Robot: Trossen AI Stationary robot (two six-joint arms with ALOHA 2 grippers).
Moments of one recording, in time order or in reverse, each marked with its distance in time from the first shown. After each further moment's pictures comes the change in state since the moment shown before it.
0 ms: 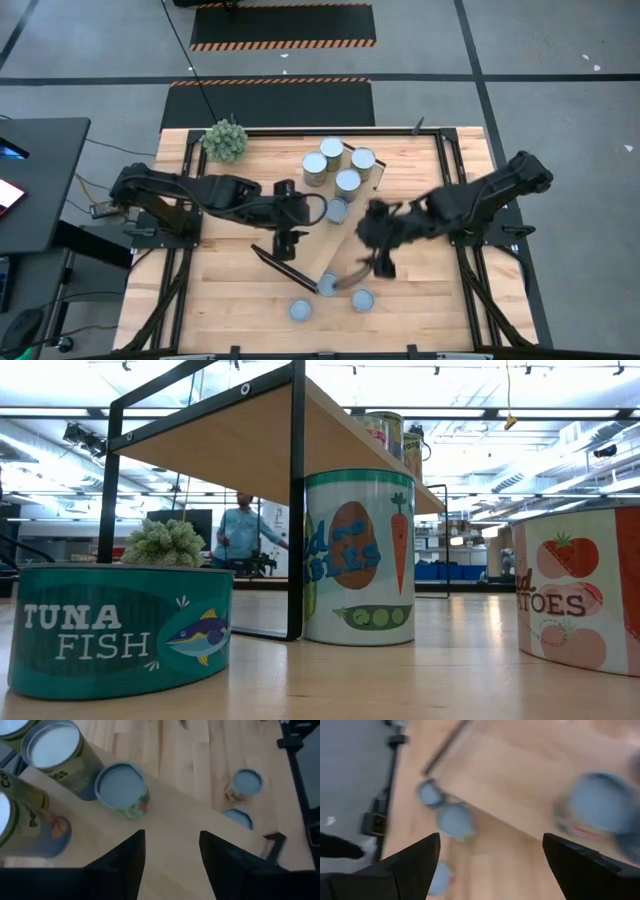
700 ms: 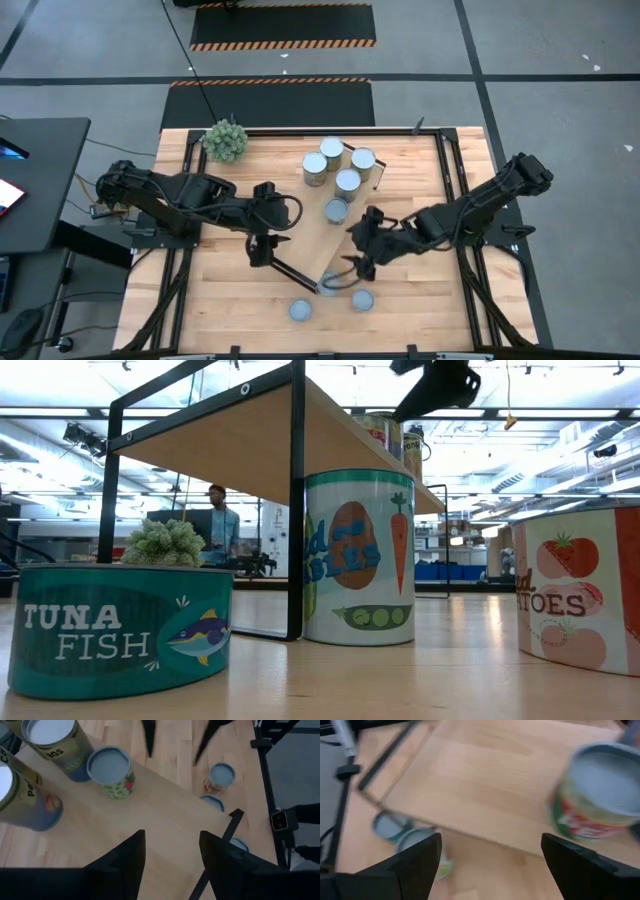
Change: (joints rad) left arm -0.068 -0.108 0.001 -0.101 0.011 -0.107; right arm 0.019 -0.001 -0.332 0.408 0.248 0.121
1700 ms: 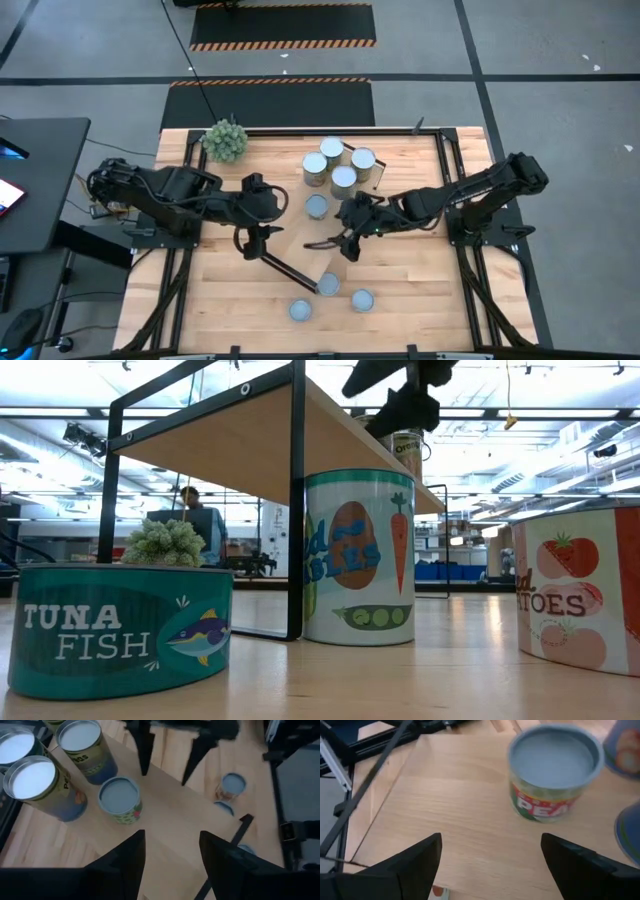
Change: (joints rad) left arm 0.000 -0.058 -0.004 -0.035 -0.075 -0.047; right arm -0.177 0.031 0.025 0.090 -0.150 -0.003
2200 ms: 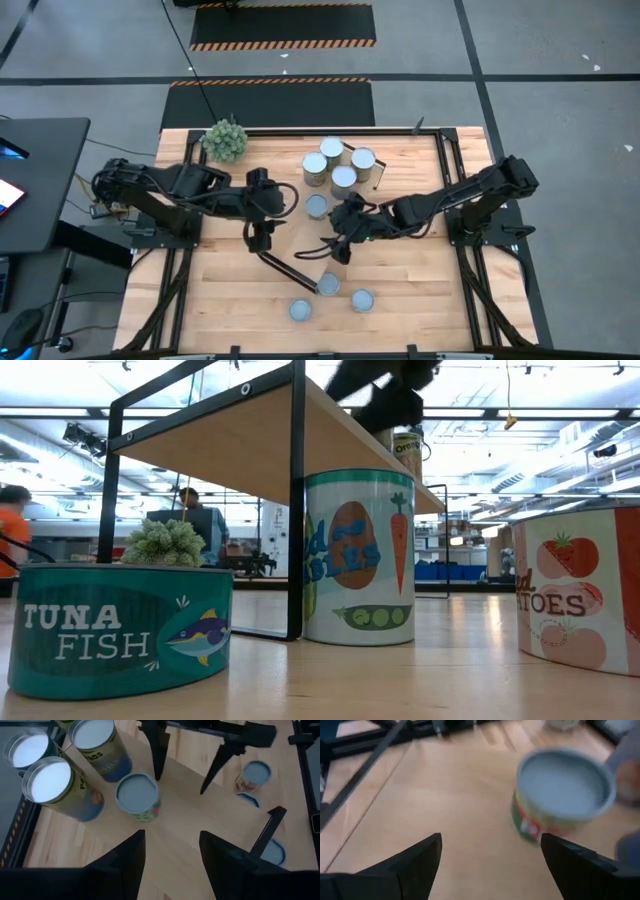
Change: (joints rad) left arm 0.053 0.024 -0.003 -0.020 -0.011 0.096; right arm 0.020 0.088 0.063 0.020 0.120 -0.070
